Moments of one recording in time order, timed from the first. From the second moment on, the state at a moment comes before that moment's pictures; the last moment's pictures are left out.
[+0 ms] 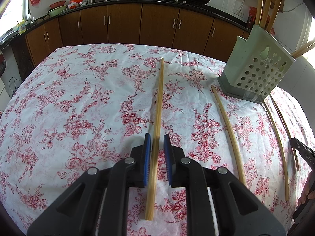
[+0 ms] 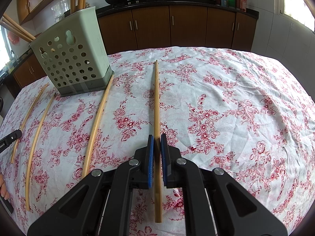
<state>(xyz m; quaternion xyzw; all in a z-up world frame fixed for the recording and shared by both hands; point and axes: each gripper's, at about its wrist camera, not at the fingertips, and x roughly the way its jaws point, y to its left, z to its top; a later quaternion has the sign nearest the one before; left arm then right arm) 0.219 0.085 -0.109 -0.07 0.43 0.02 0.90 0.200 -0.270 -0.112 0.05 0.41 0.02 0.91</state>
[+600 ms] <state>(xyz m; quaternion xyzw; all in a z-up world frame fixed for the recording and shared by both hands) 0.219 0.086 -0.108 -0.07 0.43 0.02 0.90 0.200 -0.272 -0.112 0.05 0.41 0.02 0.91</state>
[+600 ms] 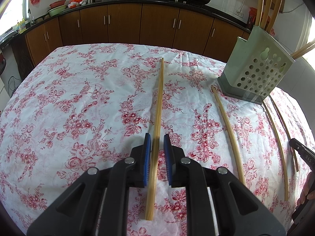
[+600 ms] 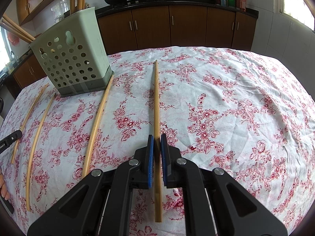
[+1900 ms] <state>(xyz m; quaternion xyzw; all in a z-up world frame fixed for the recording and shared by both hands) 0.168 0.062 0.082 -0.05 0.24 -0.04 0.97 0.160 -0.281 0.034 0.07 0.22 0.04 0.97</state>
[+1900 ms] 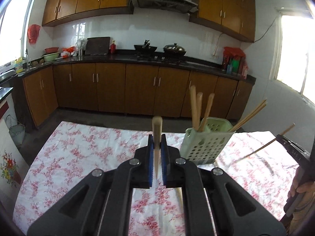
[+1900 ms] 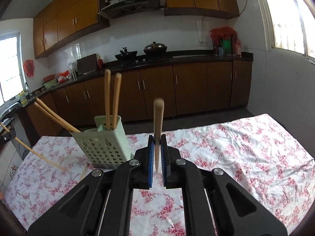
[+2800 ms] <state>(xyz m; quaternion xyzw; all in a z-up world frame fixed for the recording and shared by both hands) 0.242 -0.029 0.153 -0.08 0.08 -0.07 0.99 0.206 -0.226 0.100 0.11 0.03 0.08 0.99</state>
